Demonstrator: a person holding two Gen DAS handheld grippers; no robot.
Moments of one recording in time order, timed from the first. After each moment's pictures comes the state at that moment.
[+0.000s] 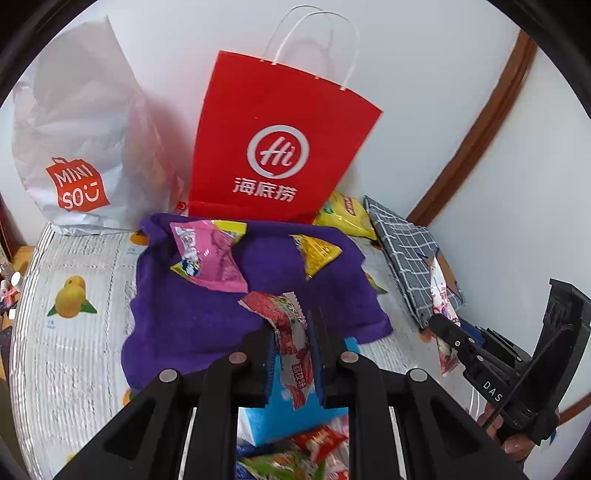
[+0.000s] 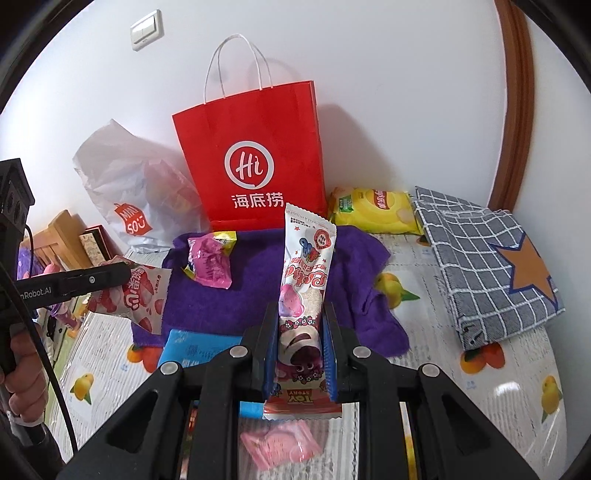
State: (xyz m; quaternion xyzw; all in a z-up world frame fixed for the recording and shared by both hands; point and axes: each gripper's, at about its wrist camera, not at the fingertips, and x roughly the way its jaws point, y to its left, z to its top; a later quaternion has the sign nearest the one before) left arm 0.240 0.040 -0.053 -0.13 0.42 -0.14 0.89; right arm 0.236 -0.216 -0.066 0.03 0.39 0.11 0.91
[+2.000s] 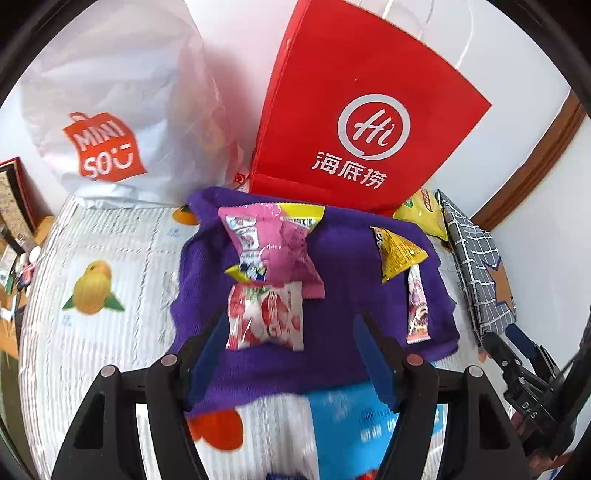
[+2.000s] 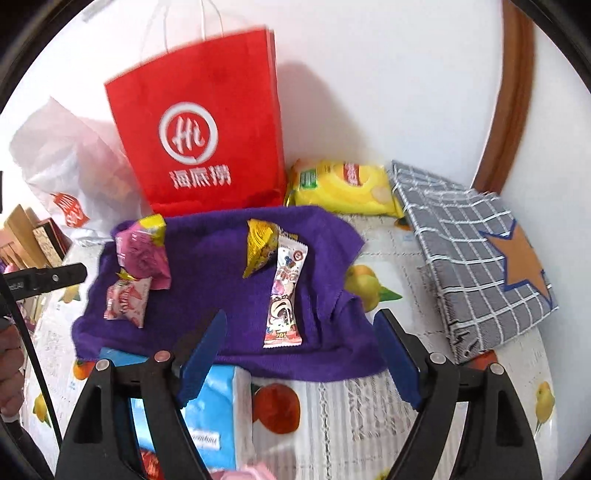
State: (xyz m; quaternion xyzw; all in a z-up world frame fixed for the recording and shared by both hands) left arm 0.296 0.069 -0.094 -0.13 0.48 -0.05 0.86; right arm 0.270 -0.225 -0.110 0.02 0.41 0.04 0.91
